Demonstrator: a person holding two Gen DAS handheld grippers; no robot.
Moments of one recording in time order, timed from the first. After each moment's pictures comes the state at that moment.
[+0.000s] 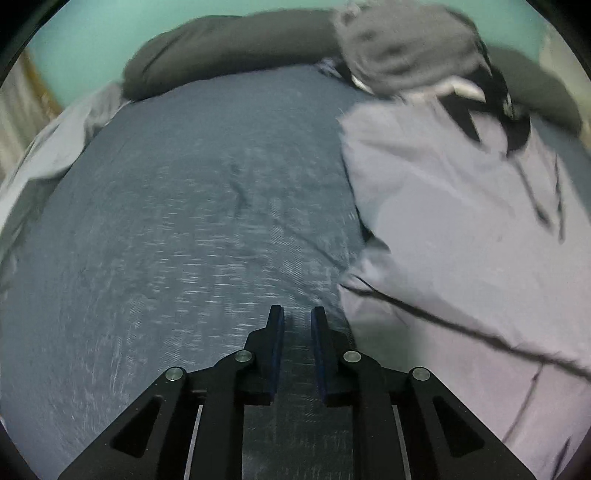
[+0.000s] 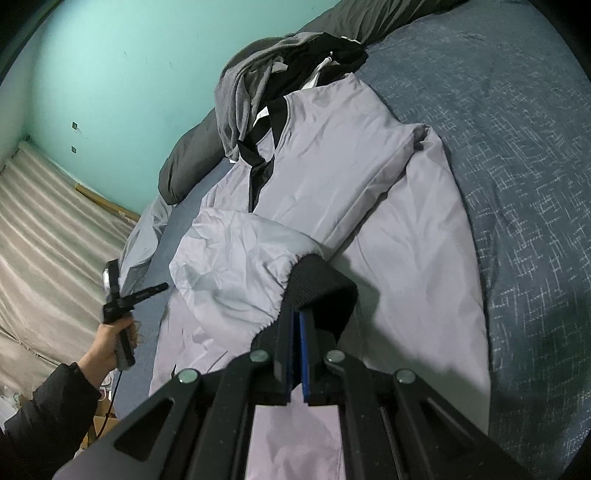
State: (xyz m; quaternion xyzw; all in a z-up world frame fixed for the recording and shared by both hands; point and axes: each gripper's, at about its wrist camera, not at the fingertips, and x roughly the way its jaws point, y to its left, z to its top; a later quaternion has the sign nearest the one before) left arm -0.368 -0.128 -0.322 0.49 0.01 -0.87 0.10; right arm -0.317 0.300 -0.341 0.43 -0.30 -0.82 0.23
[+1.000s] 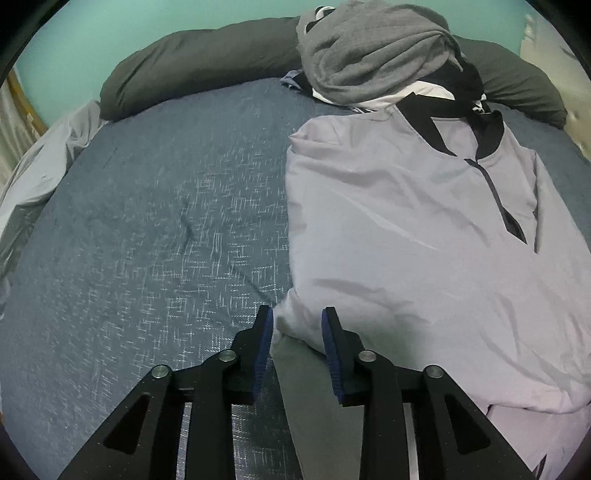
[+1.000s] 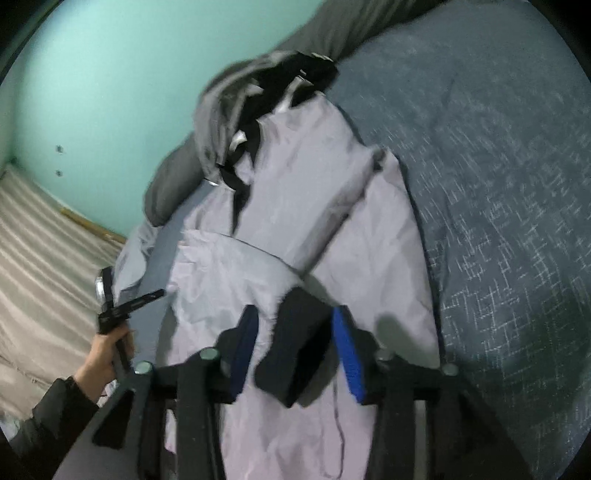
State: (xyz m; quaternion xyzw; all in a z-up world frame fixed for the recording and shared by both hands) left arm -0.384 -0.076 -0.310 0.49 -0.02 -0.87 0.08; right arm -0.310 0.322 -0.334 0.43 -0.31 -0.83 0.18
